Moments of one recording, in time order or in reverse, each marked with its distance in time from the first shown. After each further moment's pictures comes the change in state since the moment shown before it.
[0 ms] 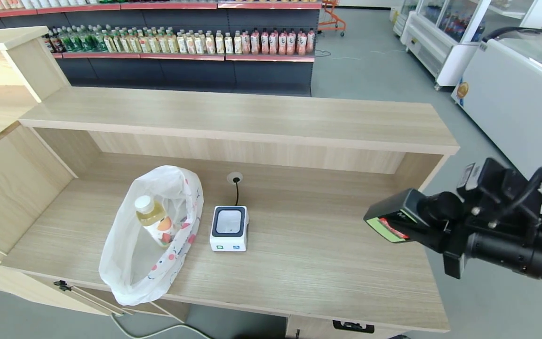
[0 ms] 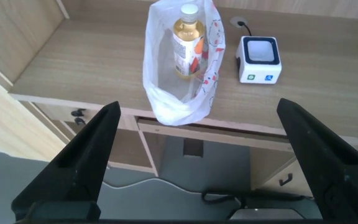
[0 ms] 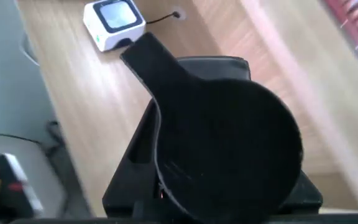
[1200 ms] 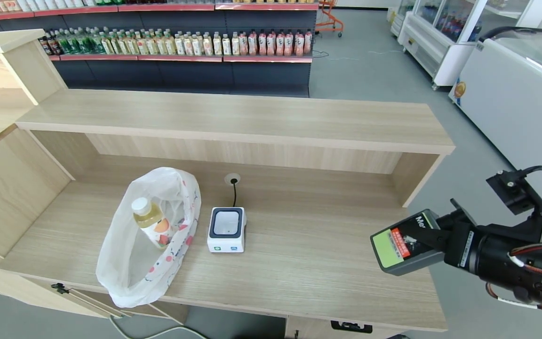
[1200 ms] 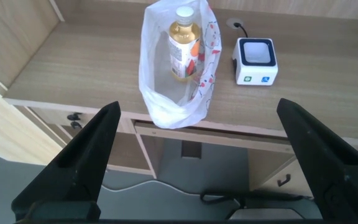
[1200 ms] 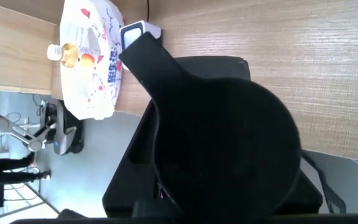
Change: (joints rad) left arm 0.001 0.000 0.000 0.000 0.000 -0.001; right arm 0.034 -0.011 0.059 0.086 -0.196 1.060
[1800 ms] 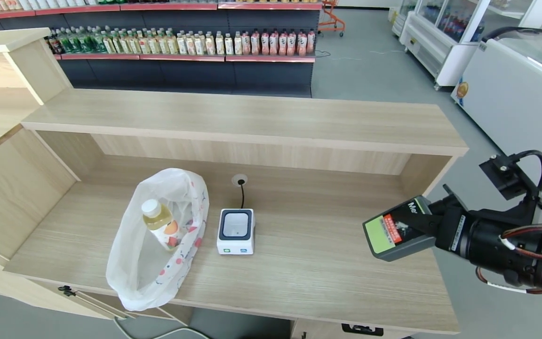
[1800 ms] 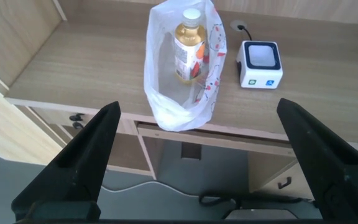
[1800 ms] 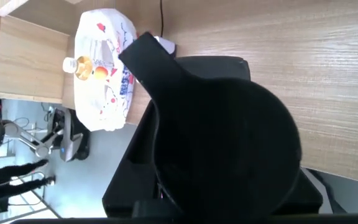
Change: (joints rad) left arm -0.001 0.000 0.000 -0.001 0.002 -0.023; right arm 0.014 0.030 -0.070 0.000 0.001 -0.001
